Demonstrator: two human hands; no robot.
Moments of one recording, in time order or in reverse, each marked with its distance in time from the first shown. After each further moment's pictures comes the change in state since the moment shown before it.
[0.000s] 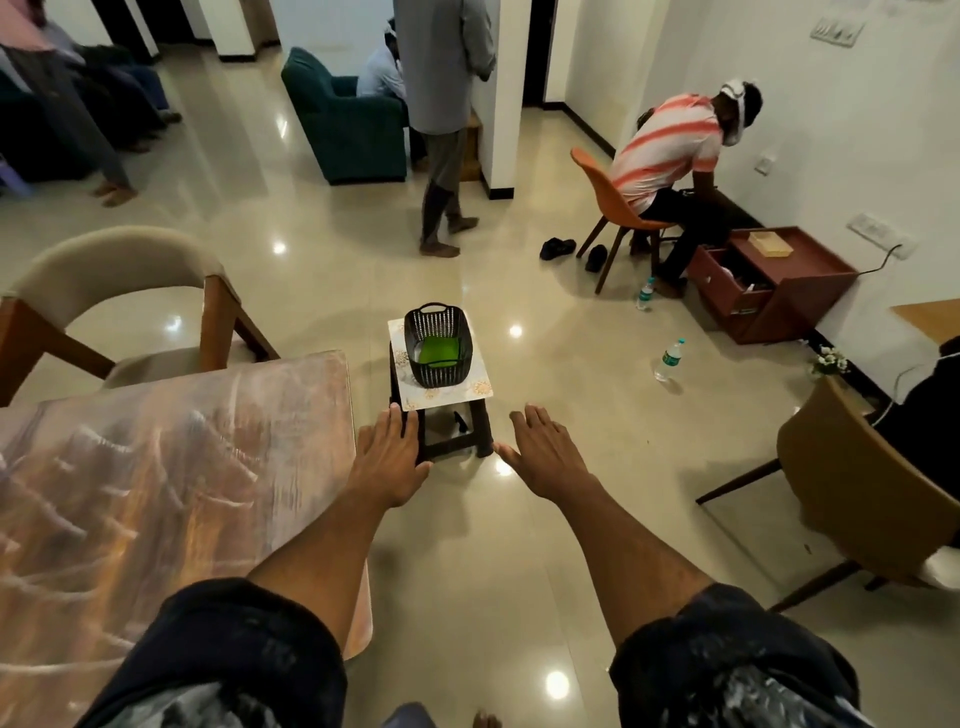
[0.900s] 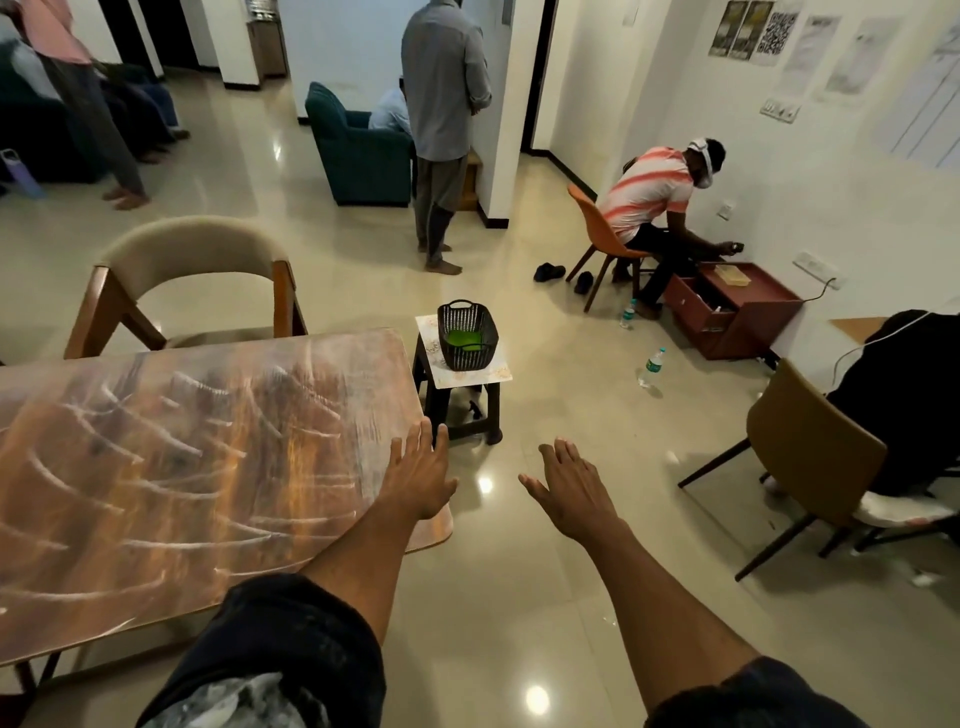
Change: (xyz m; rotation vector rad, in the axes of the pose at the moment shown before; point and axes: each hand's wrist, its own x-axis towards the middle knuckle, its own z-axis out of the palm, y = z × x) left_hand -0.241 -0.098 0.043 -0.055 0.020 0.124; right_hand -0.235 -0.185 0.045 -0.010 0.038 0.140
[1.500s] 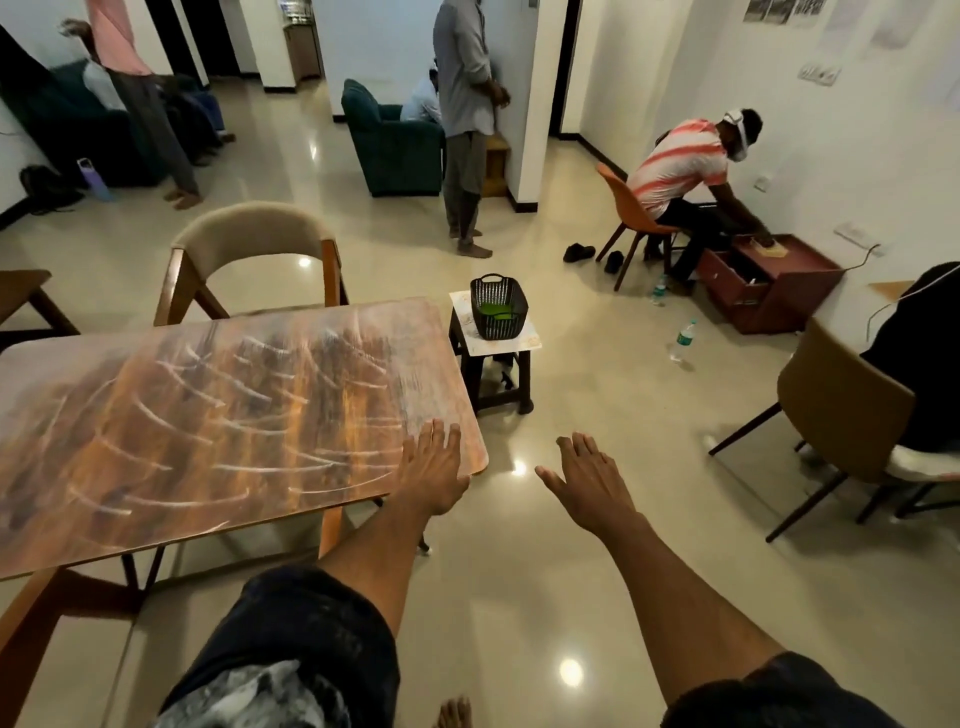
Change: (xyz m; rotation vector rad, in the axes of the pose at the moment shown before) left_hand -0.139 0.000 0.038 -0.041 -0.066 -0.062; right_hand -0.128 -0.033 0.032 0.022 0.020 -0.018
